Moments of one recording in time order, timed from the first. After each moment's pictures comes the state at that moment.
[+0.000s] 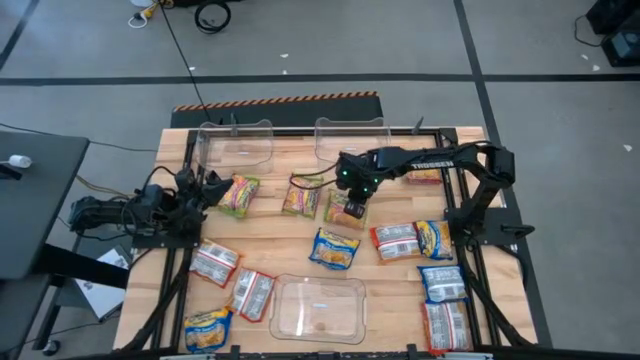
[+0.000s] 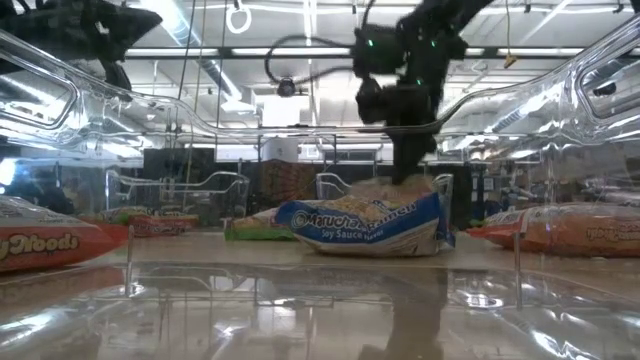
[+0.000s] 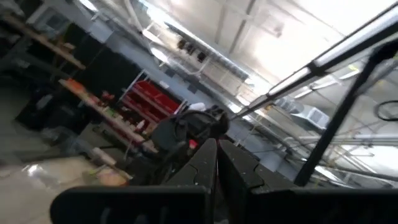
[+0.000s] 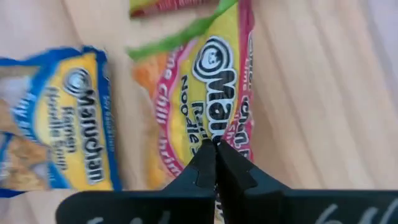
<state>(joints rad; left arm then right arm) -0.04 0.07 0.04 0.52 -0.32 -0.56 -0.23 1.72 1.27 -0.80 -0.12 0.19</state>
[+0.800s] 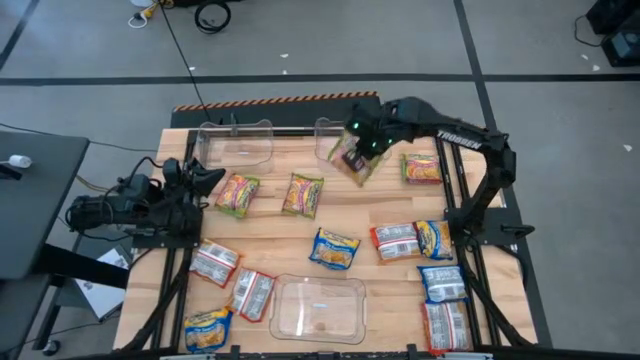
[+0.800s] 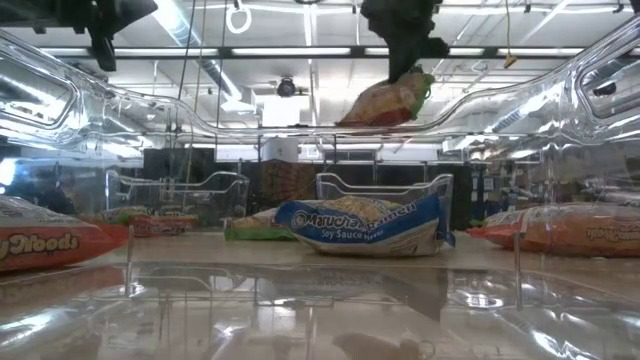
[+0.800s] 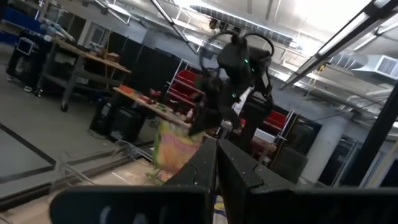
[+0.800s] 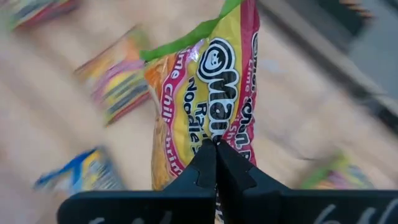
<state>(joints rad) -0.04 0.07 0.31 0.06 -0.43 -0.35 -0.32 1.71 1.91 -1.38 0.19 0.54</state>
